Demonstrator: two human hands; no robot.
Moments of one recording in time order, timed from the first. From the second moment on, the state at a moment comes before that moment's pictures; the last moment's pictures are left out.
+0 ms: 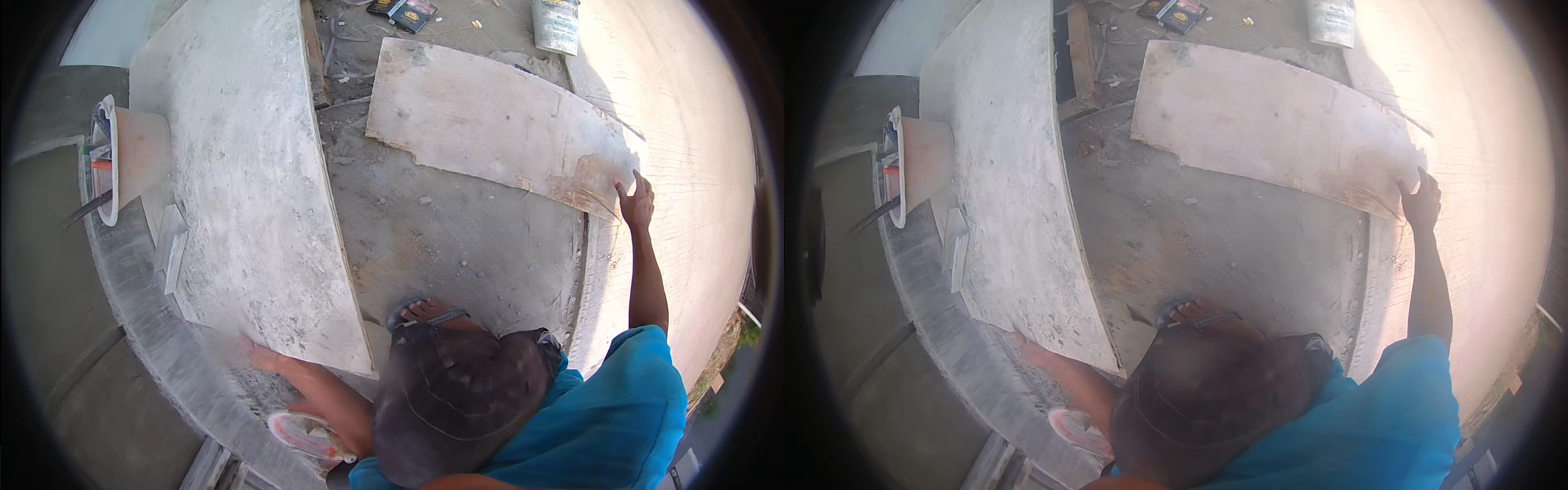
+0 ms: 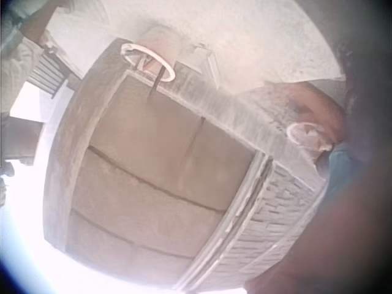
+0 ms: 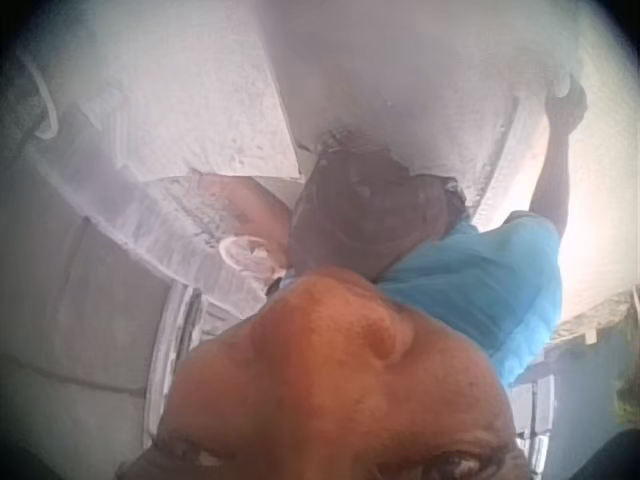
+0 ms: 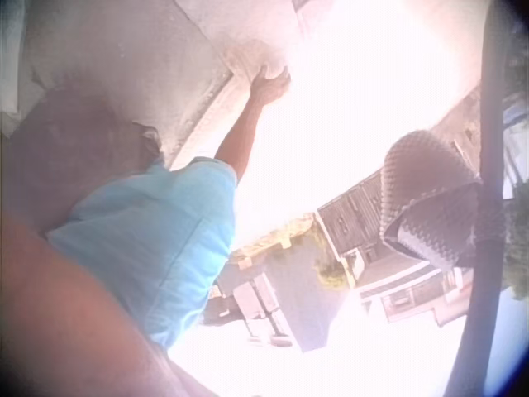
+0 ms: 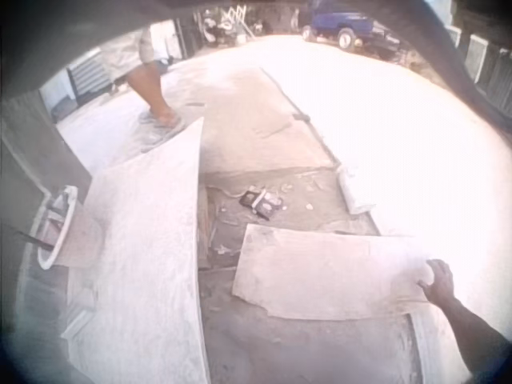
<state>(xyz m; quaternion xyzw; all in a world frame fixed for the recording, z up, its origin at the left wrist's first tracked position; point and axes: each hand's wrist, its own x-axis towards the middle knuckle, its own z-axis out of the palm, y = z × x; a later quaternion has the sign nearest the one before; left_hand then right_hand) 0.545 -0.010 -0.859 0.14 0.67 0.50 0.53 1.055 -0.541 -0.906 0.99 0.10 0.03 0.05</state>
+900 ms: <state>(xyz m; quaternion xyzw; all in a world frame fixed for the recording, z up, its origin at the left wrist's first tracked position) 0.571 -0.043 -0.931 0.51 0.80 0.30 0.10 0.963 -0.383 -0.931 0.45 -0.47 -0.25 -0.71</state>
